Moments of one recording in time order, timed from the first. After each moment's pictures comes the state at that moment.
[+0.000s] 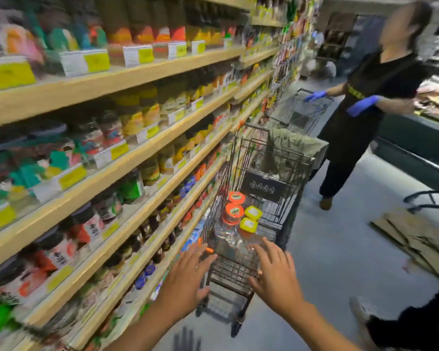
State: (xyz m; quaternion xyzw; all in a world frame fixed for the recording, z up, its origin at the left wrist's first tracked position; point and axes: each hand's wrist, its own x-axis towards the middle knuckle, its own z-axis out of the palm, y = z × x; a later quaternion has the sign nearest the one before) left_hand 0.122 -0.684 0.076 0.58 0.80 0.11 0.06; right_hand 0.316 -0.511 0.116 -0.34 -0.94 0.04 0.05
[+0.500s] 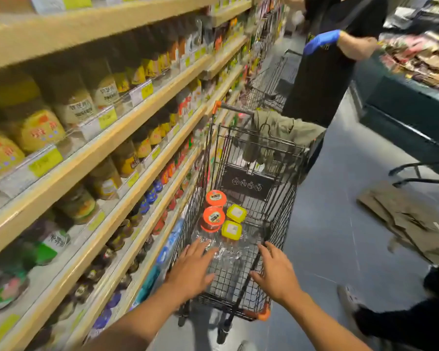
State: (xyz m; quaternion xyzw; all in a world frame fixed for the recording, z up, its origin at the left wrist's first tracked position) left_hand 0.030 -0.429 0.033 0.59 0.78 0.06 0.21; right_hand 0.241 -0.292 0.054 -0.43 -0.89 0.14 -0.05
